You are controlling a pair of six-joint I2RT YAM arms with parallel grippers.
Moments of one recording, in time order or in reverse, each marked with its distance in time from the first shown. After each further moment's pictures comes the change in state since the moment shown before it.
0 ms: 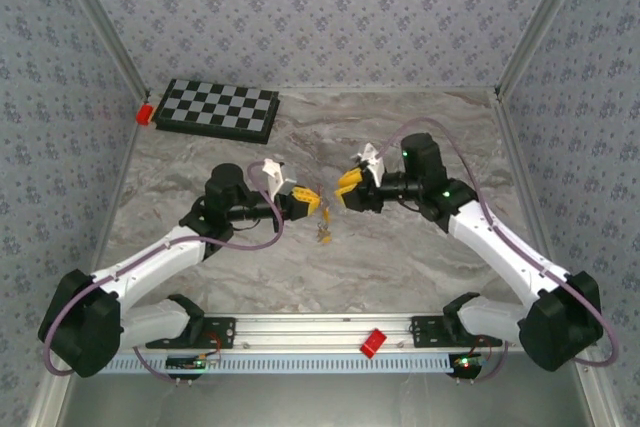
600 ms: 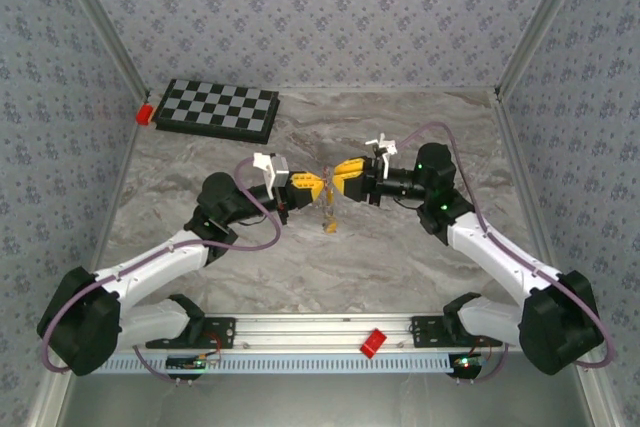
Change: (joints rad) left arm -0.059 0.005 -0.028 0.337 -0.136 -0.153; right arm -0.010 0.006 -0.146 0.582 -0.119 0.447
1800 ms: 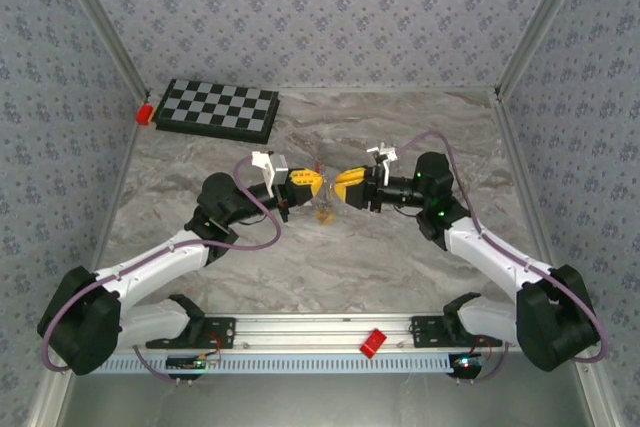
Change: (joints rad) left arm -0.001 0.001 0.000 0.011 -0.052 0.000; right arm -0.018 0.008 -0.103 0.104 -0.016 0.084
